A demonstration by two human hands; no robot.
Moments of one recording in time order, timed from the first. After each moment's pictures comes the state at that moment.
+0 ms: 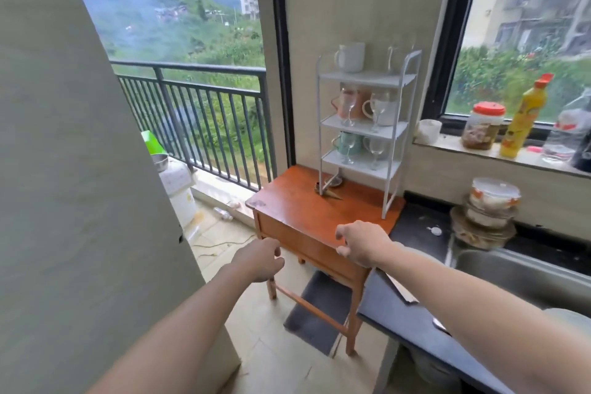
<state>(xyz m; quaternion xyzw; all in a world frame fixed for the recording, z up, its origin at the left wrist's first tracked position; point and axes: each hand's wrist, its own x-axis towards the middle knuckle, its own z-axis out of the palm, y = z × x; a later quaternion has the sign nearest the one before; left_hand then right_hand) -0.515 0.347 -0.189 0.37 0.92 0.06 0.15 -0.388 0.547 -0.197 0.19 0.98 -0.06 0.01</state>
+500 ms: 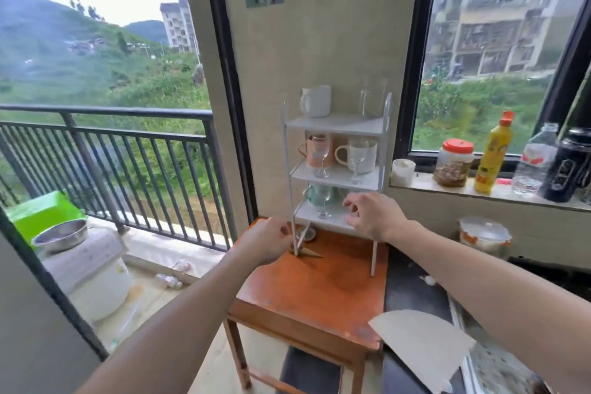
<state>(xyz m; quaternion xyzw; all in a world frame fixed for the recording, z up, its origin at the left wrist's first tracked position) -0.701 0.541 -0.108 0.51 0.84 0.19 0.09 -0.518 0.693 -0.089 0.34 0.93 -0.06 -0.15</state>
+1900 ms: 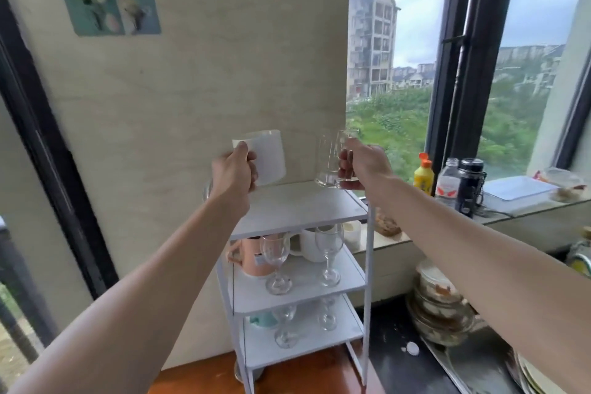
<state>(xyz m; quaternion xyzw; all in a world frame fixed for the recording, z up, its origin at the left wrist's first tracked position) -0.845 0.870 0.060 0.39 0.50 0.68 0.37 -0.639 0.881 0.063 0.49 0.47 -0.43 -0.60</state>
